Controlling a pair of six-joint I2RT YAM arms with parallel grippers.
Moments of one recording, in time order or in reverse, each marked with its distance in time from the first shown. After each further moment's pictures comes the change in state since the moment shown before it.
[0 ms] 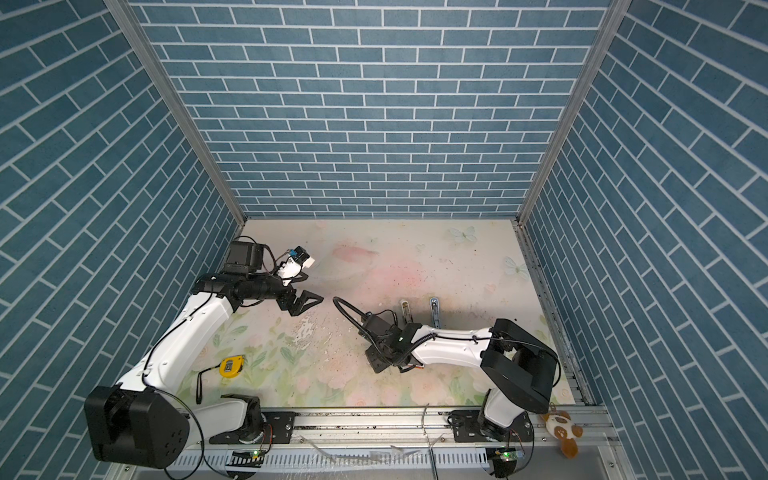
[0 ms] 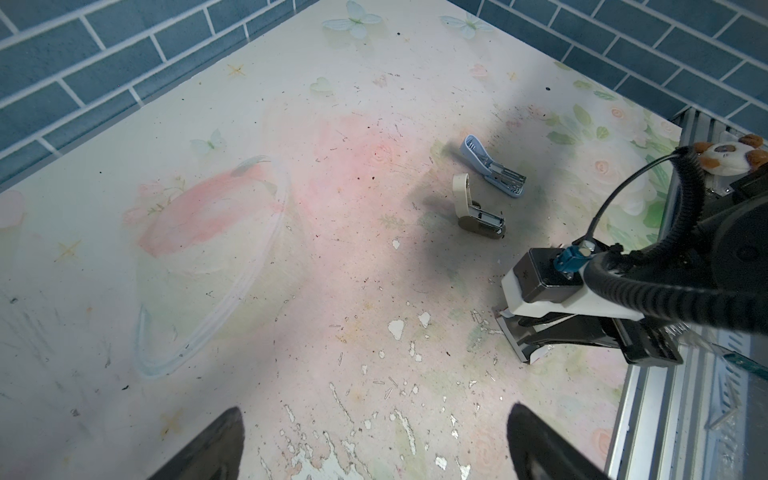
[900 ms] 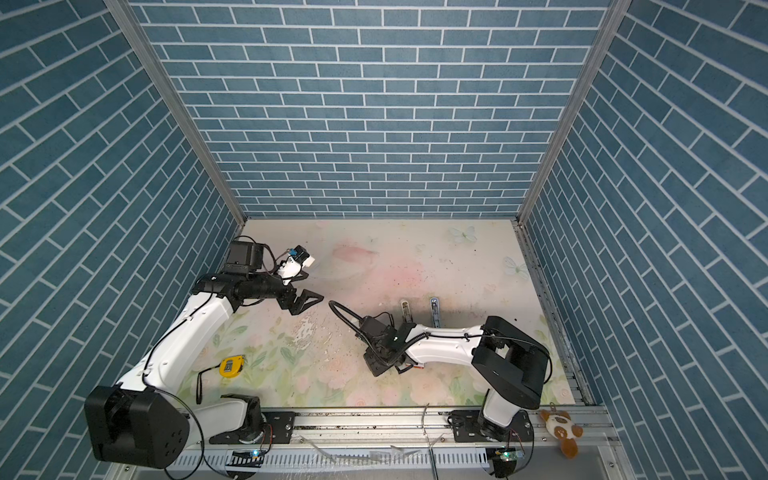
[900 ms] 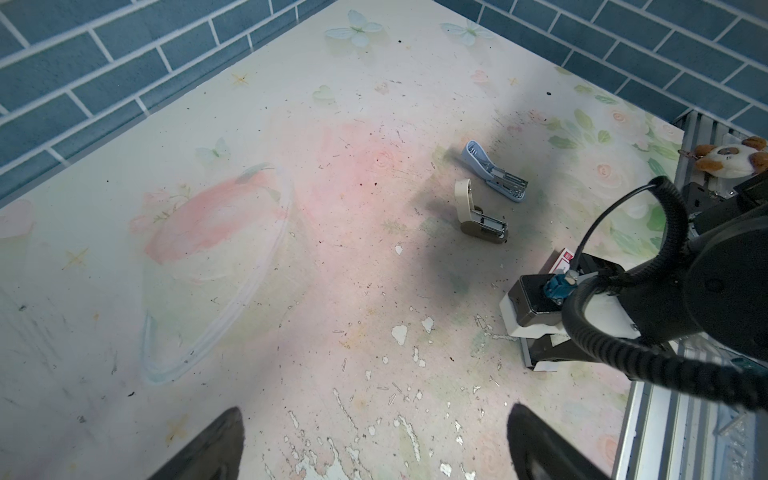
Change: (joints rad) left arm 0.000 0.000 -0.005 0.023 0.003 -0.002; right arm 0.012 0.051 0.034 -0.048 -0.035 0.000
